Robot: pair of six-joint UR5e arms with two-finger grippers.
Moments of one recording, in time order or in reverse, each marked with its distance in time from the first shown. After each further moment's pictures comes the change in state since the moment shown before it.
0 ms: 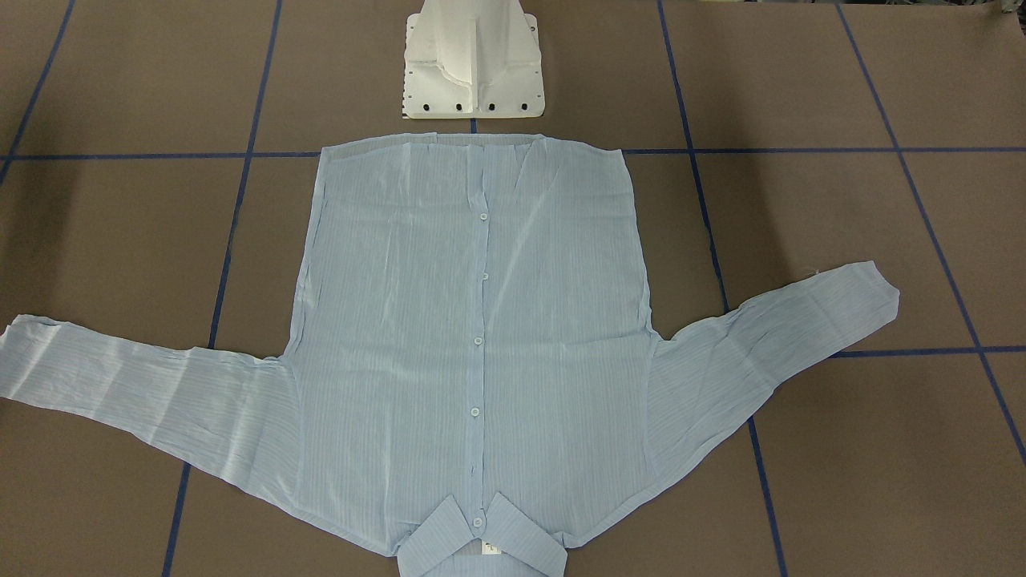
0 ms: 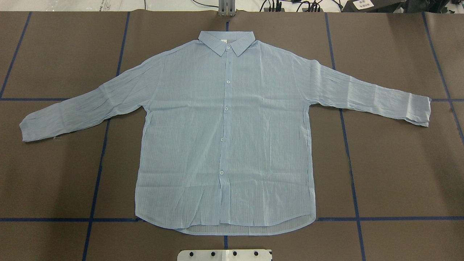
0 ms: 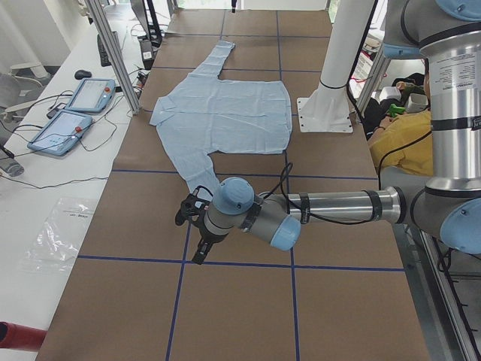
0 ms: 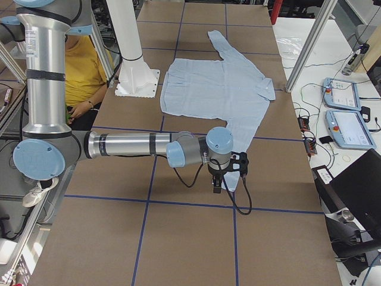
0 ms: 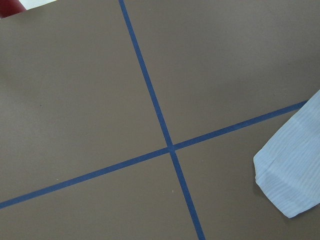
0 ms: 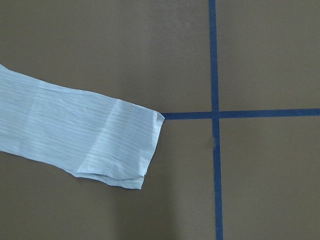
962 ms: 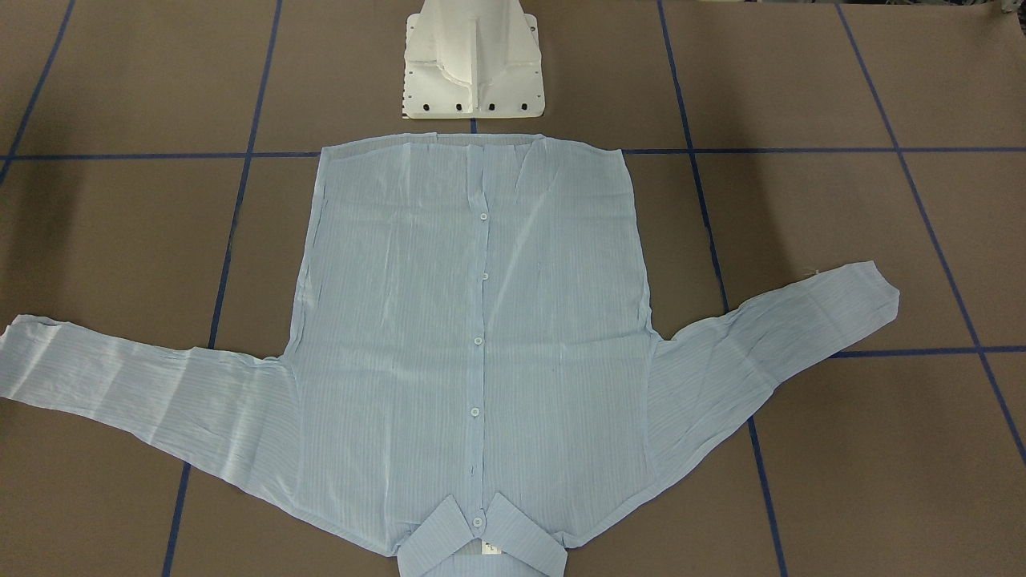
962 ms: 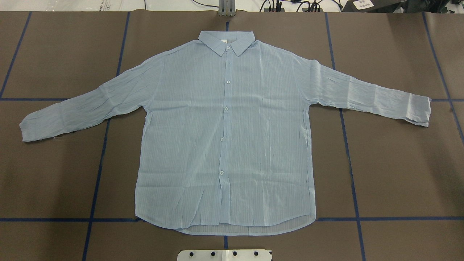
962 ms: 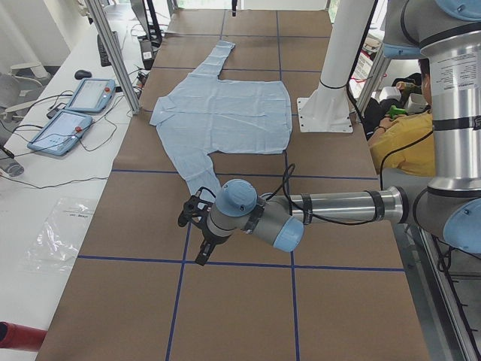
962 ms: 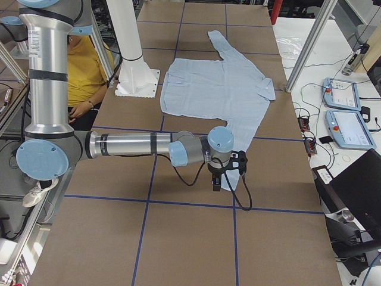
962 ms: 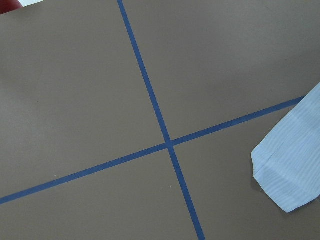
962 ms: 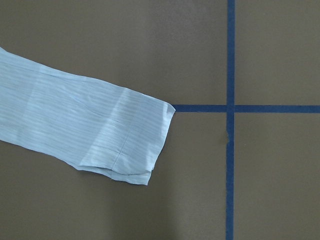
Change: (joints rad) left arm 0.001 0.014 -0.003 -0.002 -0.006 0.005; right arm -0.074 0.008 -0.018 0.010 -0.019 0.002
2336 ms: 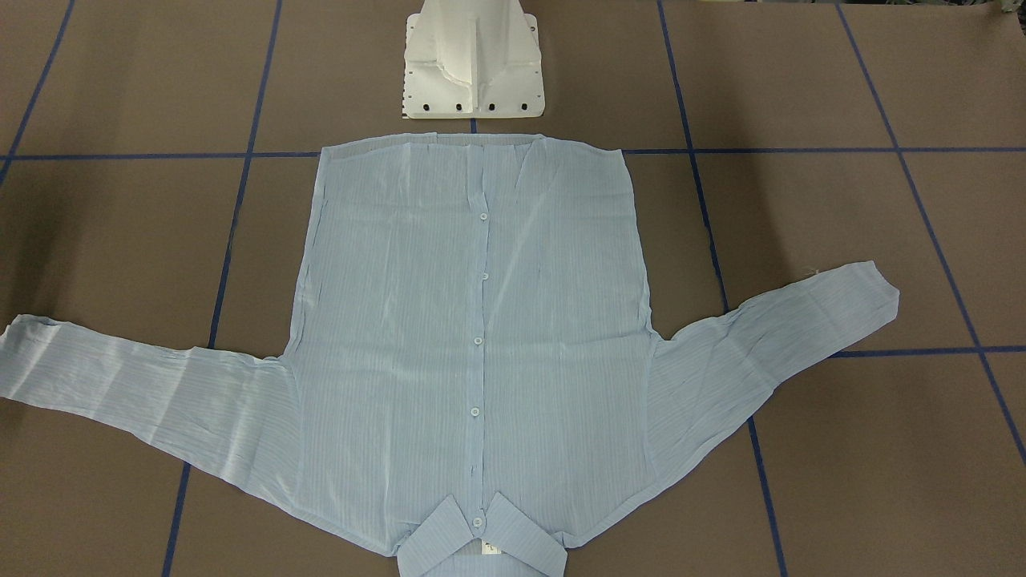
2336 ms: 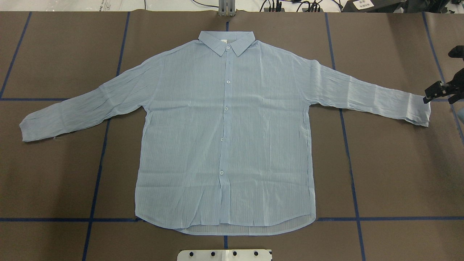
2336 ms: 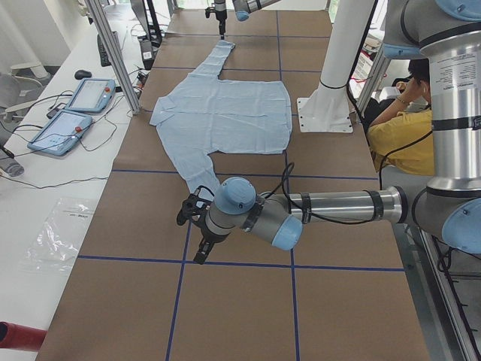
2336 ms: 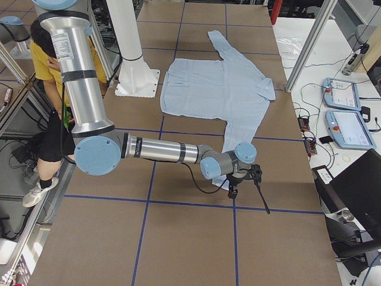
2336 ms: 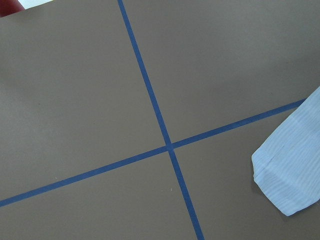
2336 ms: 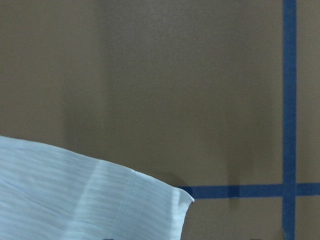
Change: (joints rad) left arm 0.001 -0.007 -0.005 0.004 0.005 -0.008; right arm -0.169 0.248 -0.452 0.244 -0.090 0.205
